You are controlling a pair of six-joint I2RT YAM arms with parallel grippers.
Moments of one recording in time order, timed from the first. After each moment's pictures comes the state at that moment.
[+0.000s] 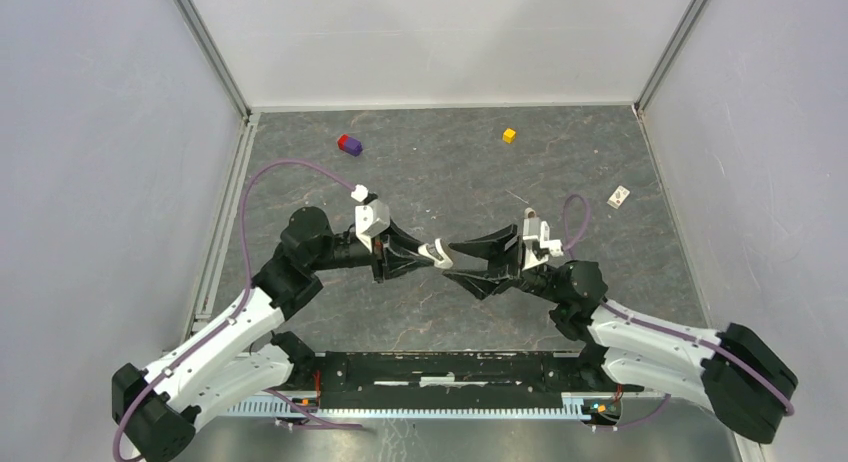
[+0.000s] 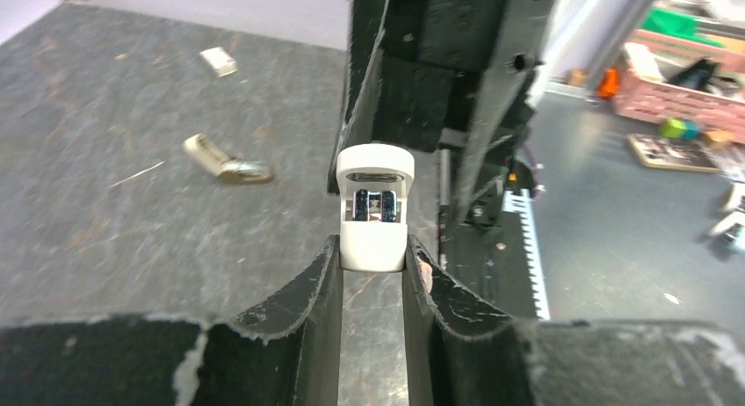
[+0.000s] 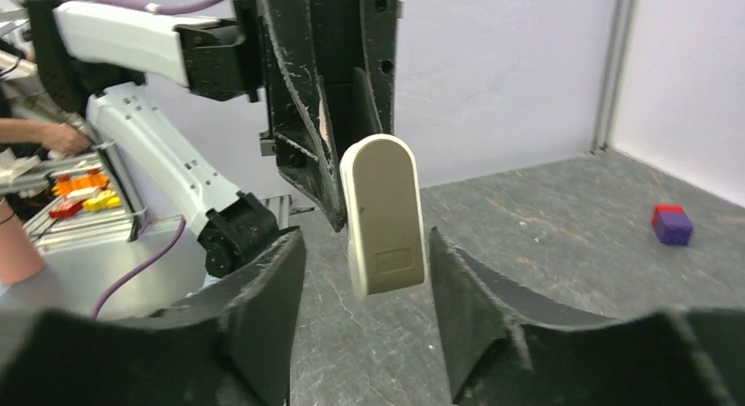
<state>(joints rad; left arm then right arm) -0.67 0.84 0.64 0.22 0.82 -0.12 0.86 1.00 0.26 1.20 -0.46 0.30</state>
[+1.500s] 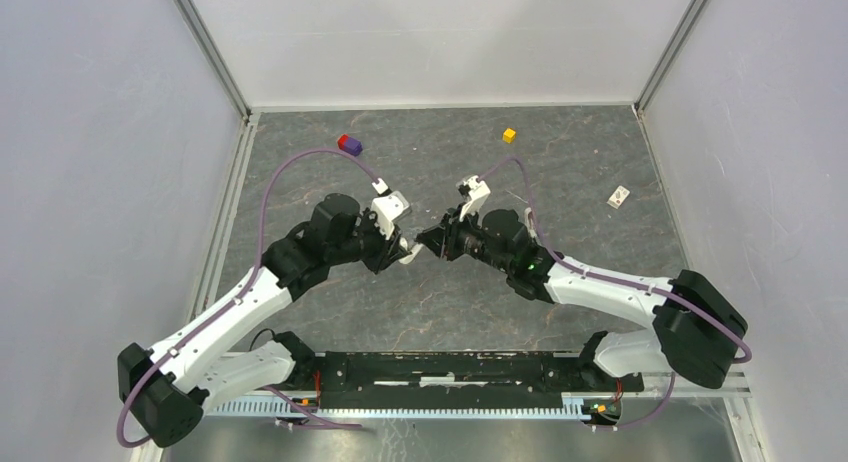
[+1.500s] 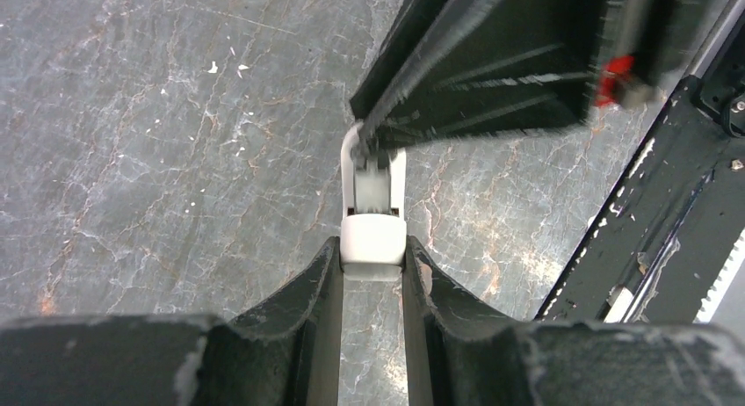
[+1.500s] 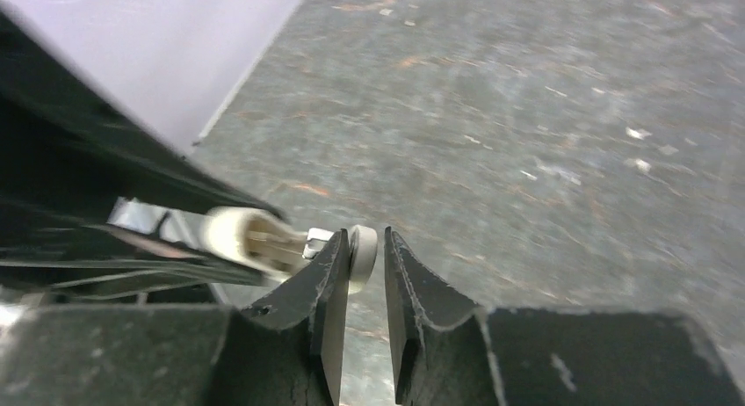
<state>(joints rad) -0.68 0.97 0.83 -0.45 0.25 0.11 0.90 1.32 0.69 0.44 -0.04 0.54</state>
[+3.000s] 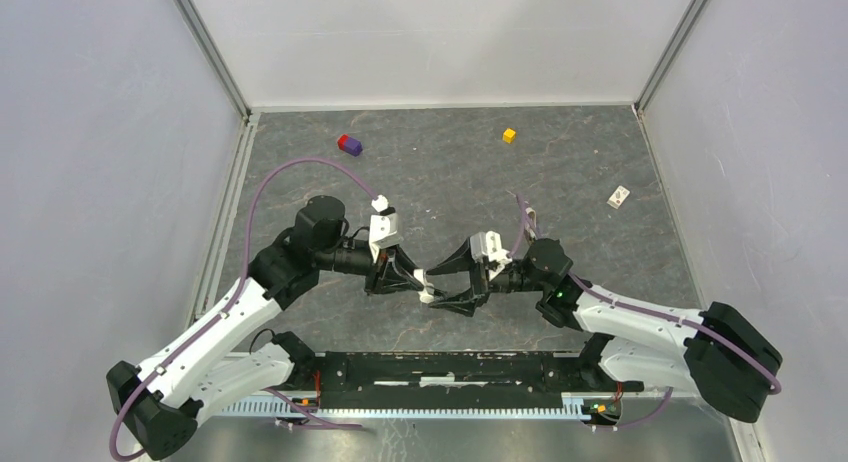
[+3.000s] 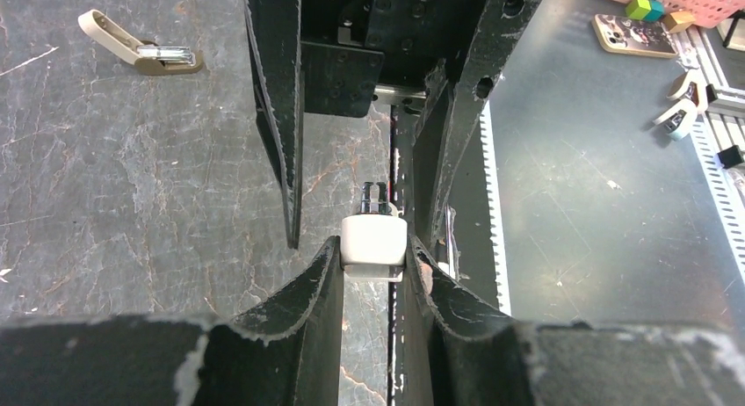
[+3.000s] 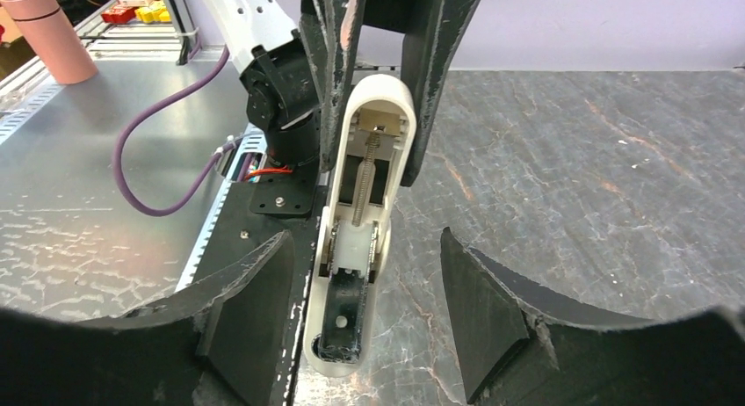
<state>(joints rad) -0.68 0.88 0.82 -0.38 0.87 0.15 0.88 1.09 0.40 0.79 -0.74 0.06</state>
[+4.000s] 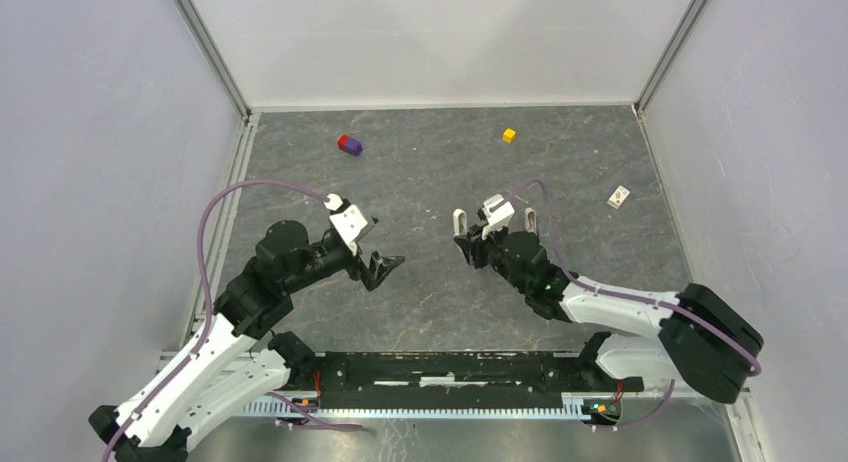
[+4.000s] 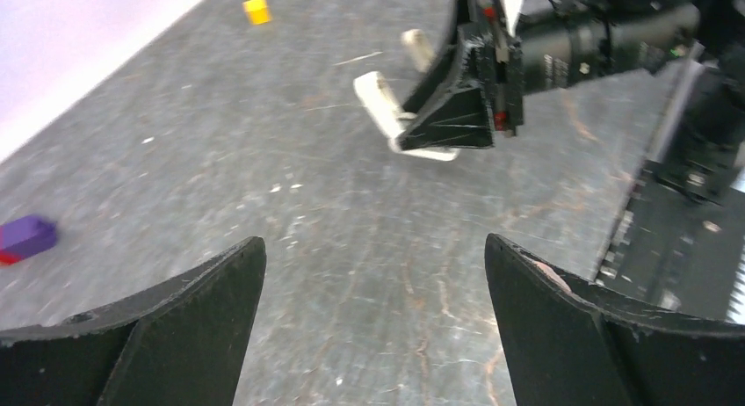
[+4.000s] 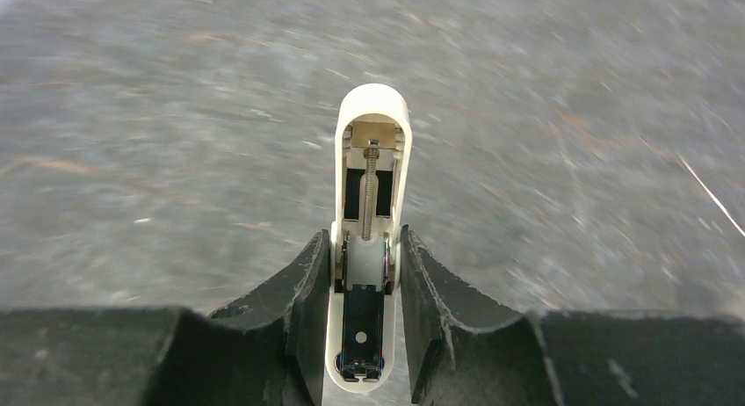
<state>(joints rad) -0.68 0.65 0.75 -0.32 0.32 0.15 0.87 1.19 0.44 0.57 0.16 0.16</state>
